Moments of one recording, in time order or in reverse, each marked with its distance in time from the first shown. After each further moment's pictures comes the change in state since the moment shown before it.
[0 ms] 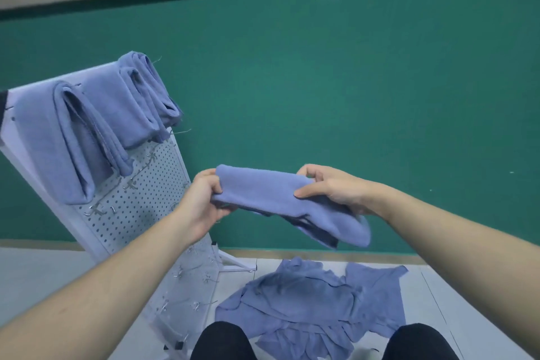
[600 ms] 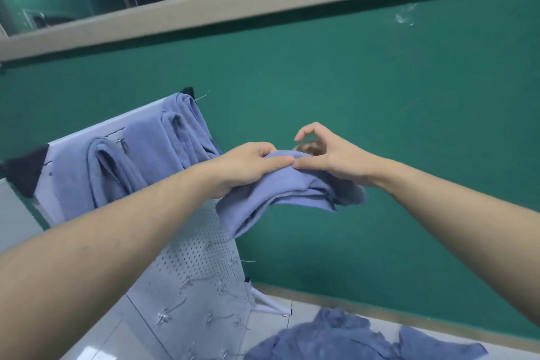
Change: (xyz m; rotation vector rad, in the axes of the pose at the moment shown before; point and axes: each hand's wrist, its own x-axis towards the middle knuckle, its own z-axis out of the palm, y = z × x) left_hand 0.089 0.137 0.013 0.902 -0.228 0.270; right_hand 0.150 -0.104 -0.032 -0.159 -0.018 -0.354
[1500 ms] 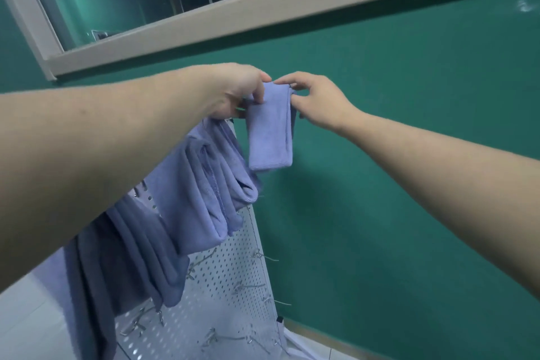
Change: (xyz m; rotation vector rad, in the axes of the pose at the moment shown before) left_hand 0.115 0.015 -0.154 -0.225 0.314 -0.220; right_hand 0.215 -0.048 0.010 -0.295 0.335 -0.361
